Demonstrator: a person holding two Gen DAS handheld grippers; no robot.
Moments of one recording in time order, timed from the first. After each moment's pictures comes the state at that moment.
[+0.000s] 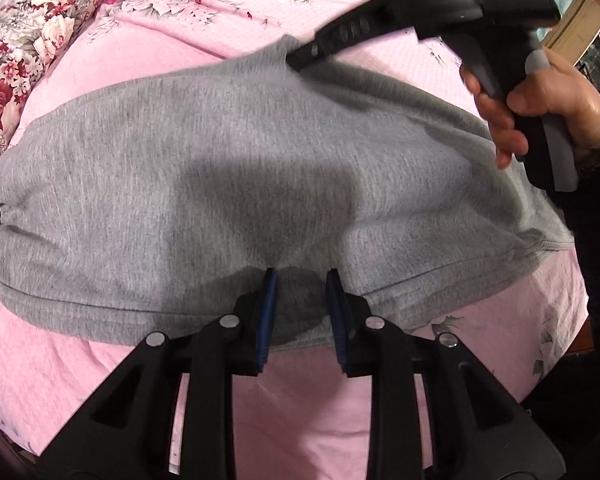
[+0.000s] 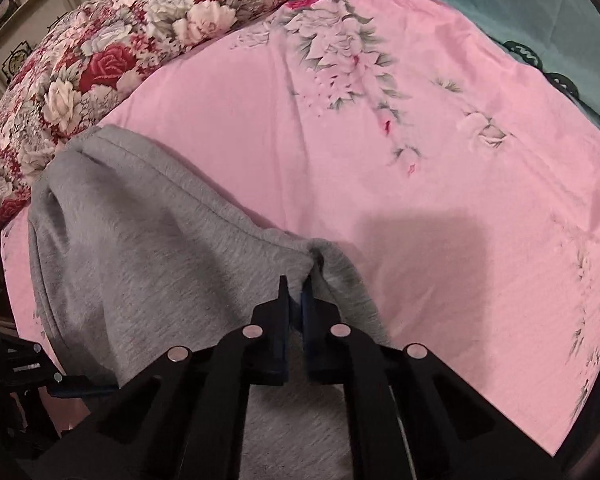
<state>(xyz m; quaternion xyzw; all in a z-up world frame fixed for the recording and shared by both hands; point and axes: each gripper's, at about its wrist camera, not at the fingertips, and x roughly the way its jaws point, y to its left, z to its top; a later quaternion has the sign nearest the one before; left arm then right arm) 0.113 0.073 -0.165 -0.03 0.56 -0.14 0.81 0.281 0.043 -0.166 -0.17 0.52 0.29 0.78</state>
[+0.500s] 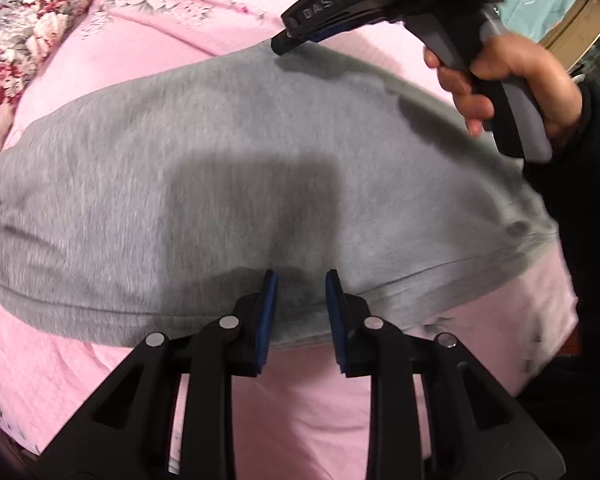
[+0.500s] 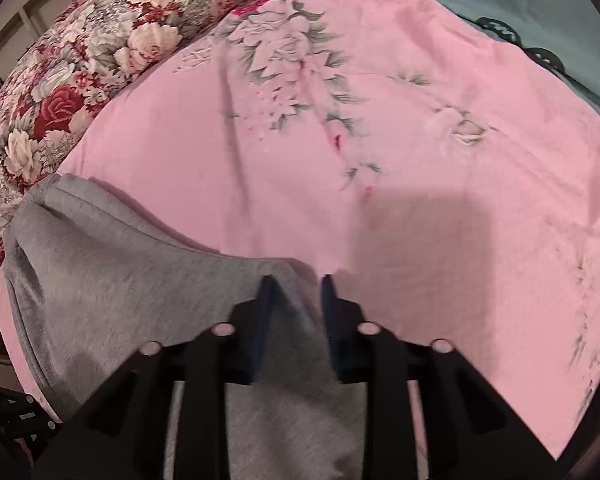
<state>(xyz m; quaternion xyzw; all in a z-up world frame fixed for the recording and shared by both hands) 0.120 0.087 -0.147 -0.05 0.58 -0.16 0.80 0.326 0.034 -0.170 -0.14 0.55 0.25 0.79</state>
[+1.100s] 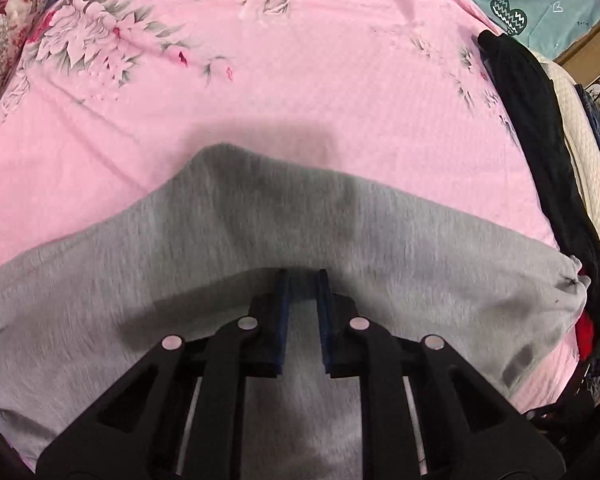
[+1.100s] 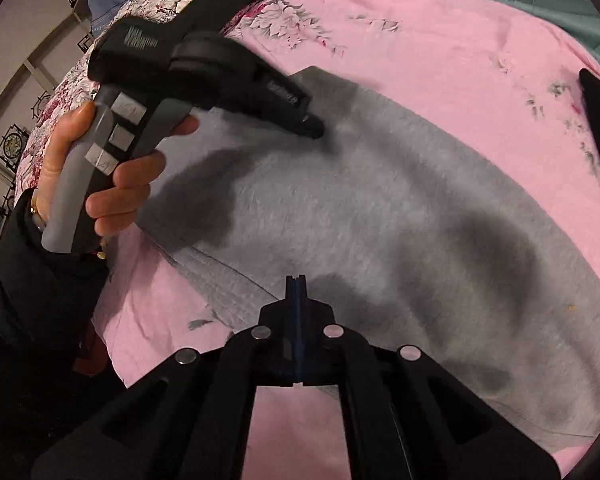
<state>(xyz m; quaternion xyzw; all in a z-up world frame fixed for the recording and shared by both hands) 0.269 0.032 -0.161 -0.03 0.61 -0.14 0.78 0.114 -0.059 -0.165 -0.02 0.54 0.25 0.80</state>
